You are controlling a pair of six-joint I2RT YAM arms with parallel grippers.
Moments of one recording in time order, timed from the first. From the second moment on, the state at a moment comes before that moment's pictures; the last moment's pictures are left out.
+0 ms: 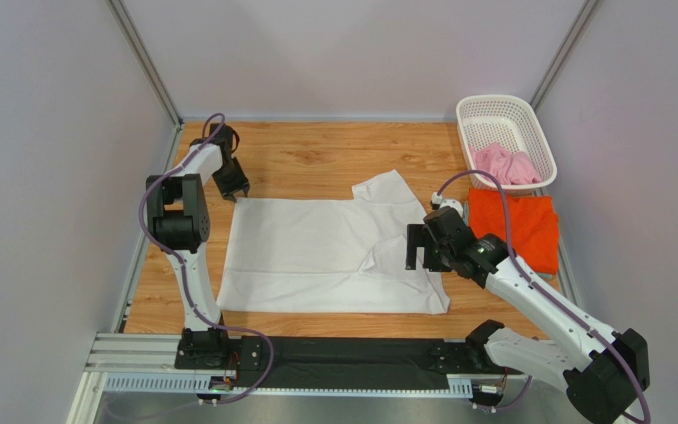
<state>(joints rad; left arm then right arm) 0.03 2.13 1.62 -0.75 -0.07 -0.47 0.61 0.99 0.78 -0.78 0.21 0.56</state>
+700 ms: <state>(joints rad) 0.03 2.10 1.57 -0.75 -0.03 -0.46 0.52 1.20 0.96 -0.73 0.26 0.54</state>
